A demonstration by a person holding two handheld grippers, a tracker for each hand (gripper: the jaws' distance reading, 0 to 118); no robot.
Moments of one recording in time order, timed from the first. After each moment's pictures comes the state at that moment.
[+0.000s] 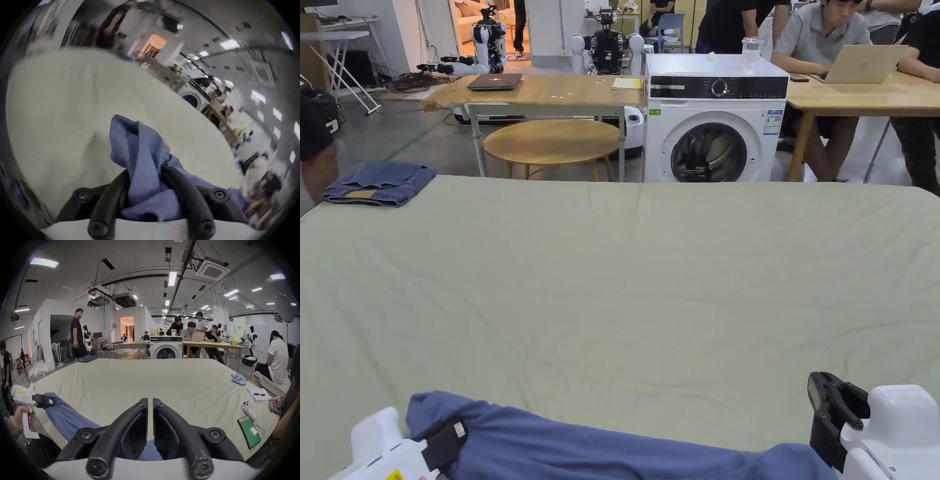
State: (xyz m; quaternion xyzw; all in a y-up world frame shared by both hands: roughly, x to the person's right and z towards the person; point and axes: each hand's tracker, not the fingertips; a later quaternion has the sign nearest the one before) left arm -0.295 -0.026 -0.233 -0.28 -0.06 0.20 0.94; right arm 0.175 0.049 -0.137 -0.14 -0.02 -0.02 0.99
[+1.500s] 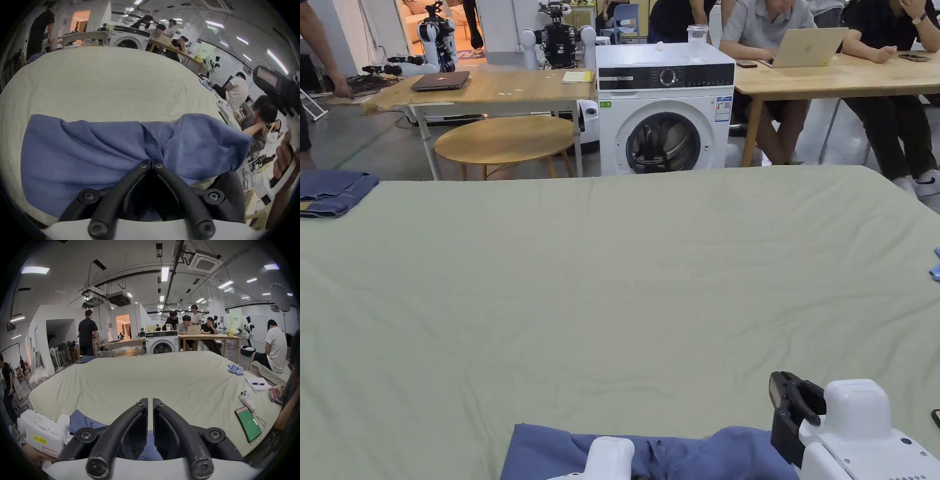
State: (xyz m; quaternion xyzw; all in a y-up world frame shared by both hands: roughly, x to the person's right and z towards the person) left arm -0.023 -0.060 -0.205 -0.44 -0.30 0.04 0.85; right arm 0.213 0.036 -0.123 -0.16 -0.03 -0.06 0.99
